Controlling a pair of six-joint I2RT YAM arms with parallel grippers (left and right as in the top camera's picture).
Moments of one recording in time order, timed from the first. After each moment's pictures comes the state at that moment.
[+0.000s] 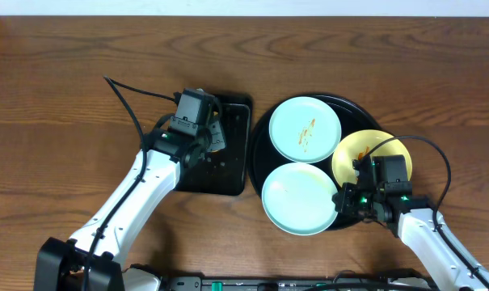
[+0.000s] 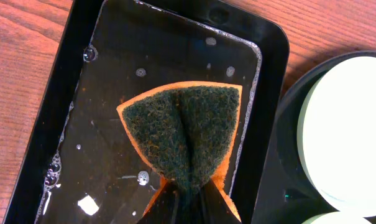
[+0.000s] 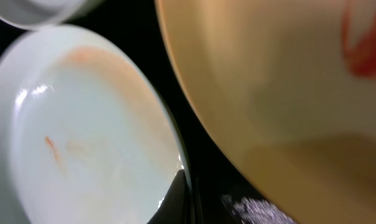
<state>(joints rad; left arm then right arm) -0.36 1.46 0.99 -0.55 -0.02 -0.56 0.10 1.23 0.43 -0.42 -0.41 0.37</state>
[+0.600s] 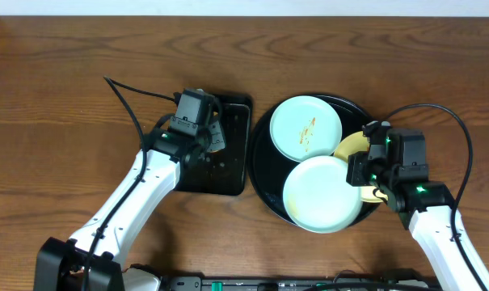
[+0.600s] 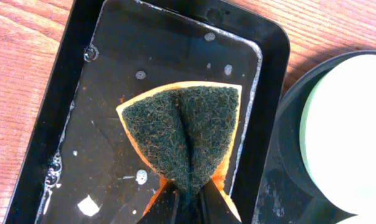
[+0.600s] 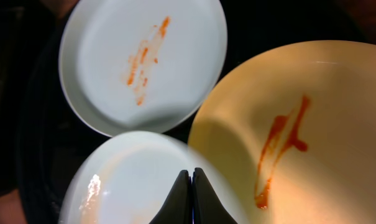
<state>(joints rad) -0.36 1.46 0.99 -0.55 -0.02 -0.56 0.10 1.13 0.64 -0.45 -0.21 0.17</state>
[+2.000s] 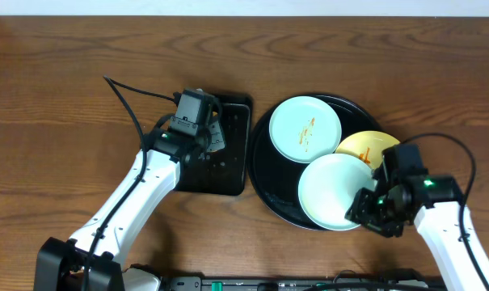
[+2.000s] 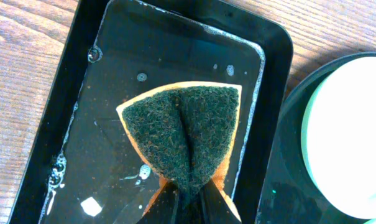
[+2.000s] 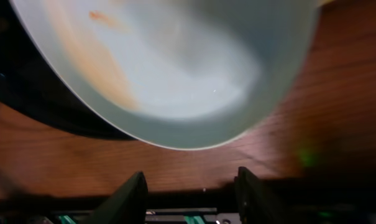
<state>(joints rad) -0.36 1.46 0.99 -0.55 -0.03 -0.56 0.10 1.13 0.77 -1.19 -0.27 0.48</state>
